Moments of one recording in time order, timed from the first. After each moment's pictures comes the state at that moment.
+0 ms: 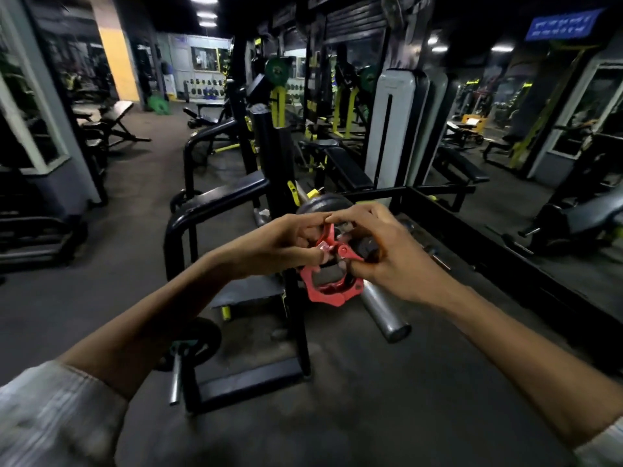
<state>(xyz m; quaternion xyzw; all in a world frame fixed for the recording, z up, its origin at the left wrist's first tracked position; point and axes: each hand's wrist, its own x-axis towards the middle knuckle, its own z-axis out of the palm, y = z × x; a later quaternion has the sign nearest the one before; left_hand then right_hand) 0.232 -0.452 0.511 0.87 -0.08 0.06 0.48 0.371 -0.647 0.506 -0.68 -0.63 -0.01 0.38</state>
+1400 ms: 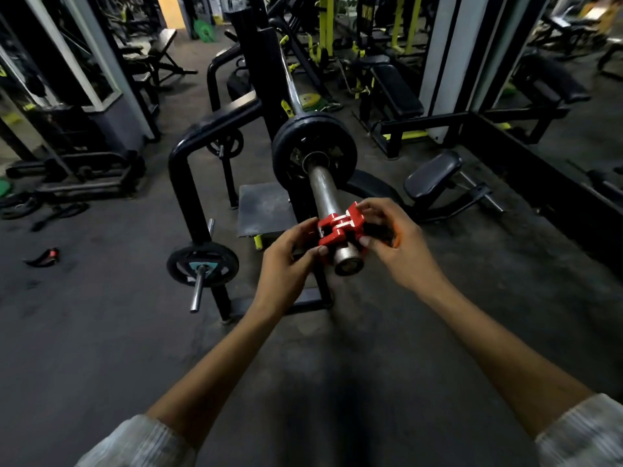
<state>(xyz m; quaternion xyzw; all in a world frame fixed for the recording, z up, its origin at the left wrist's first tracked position) 0.290 -0.606 0.348 0.77 0.23 0.35 0.48 0.472 -0.726 0.365 -0.64 -0.51 0.12 0.56</state>
